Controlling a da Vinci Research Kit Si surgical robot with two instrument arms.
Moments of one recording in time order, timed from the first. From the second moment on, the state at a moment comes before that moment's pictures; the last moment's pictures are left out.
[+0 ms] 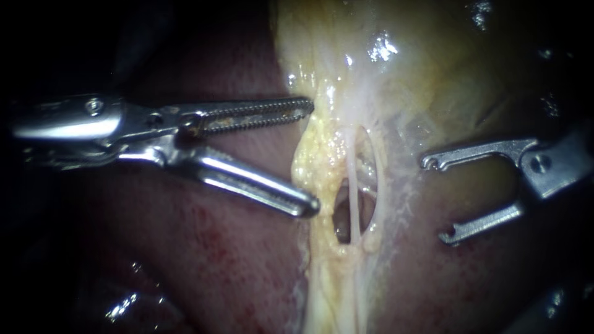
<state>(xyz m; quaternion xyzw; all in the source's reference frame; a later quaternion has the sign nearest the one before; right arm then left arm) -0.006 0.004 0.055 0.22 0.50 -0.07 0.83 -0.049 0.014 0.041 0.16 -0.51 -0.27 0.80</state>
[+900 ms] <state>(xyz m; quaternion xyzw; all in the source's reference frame) -0.006 0.004 0.055 0.22 0.50 -0.07 0.83 -0.049 0.013 0.042 0.19 -0.48 -0.31 0.80</state>
